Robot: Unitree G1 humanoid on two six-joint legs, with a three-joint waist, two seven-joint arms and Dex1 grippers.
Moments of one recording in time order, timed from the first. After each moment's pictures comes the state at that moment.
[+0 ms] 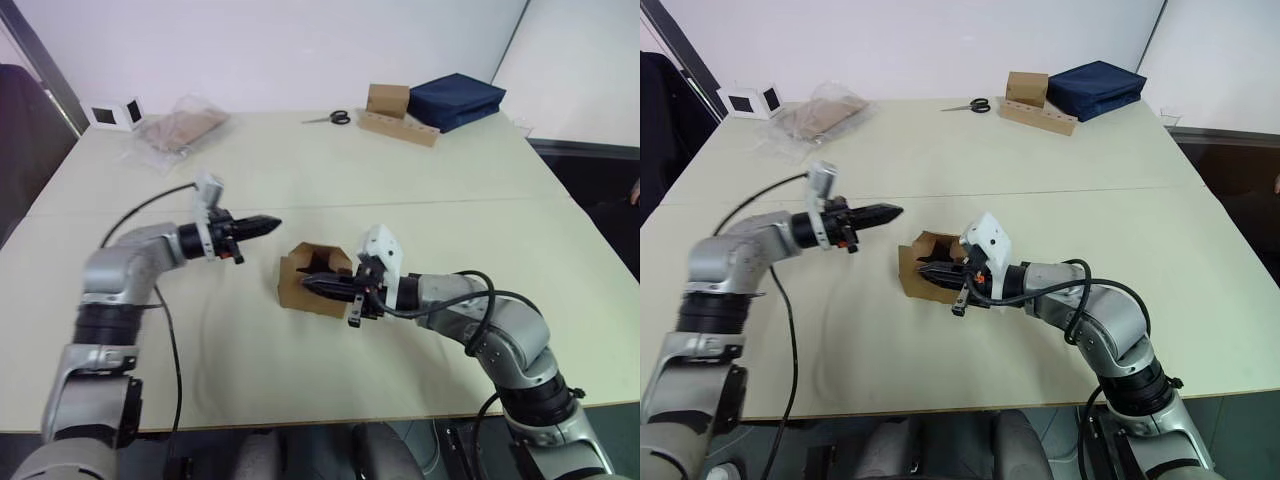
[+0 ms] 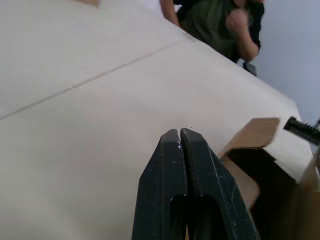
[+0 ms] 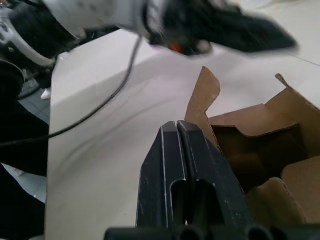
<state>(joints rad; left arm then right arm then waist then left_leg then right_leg) -0.76 0.50 -0.03 0.44 -0.53 0.57 -1.08 -0.45 -0.45 0.20 -0.46 0.64 0.86 0.63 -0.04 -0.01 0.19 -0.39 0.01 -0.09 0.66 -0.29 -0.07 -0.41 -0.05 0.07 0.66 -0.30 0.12</state>
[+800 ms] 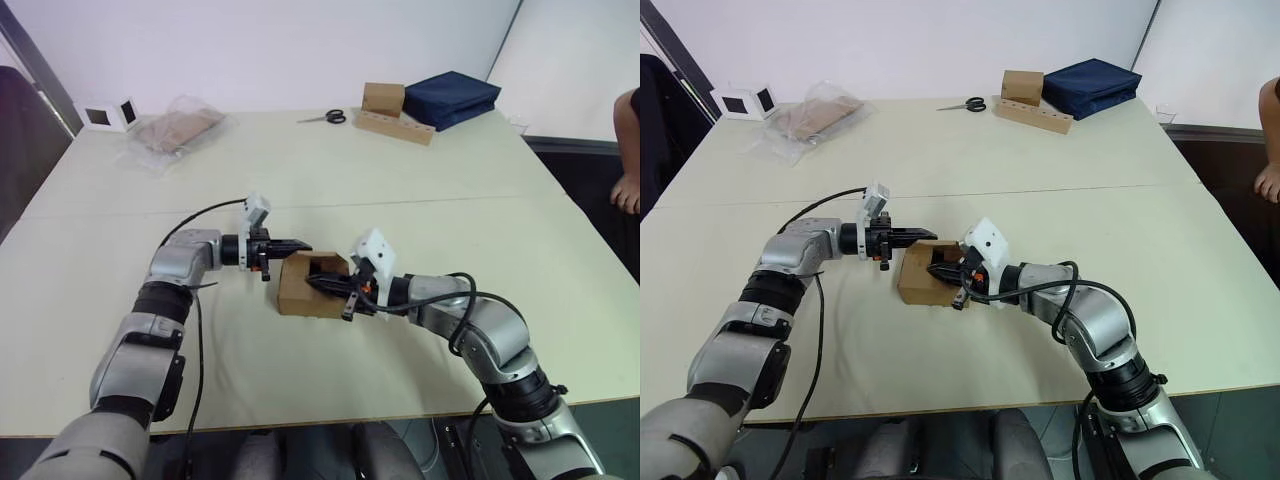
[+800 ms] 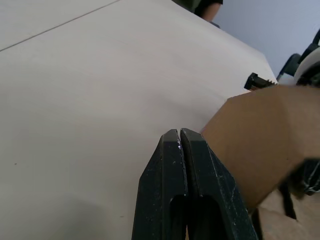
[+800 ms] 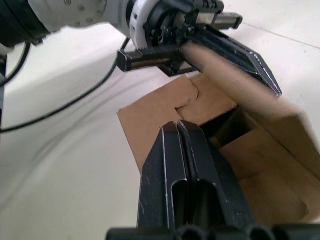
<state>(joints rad) -0.84 0.42 -0.10 0.64 -0.35 0.41 -1.31 -0.44 -0.42 0.25 -0.34 0.47 0.78 0.66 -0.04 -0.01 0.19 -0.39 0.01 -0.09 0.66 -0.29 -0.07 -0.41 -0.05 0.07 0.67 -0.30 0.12</state>
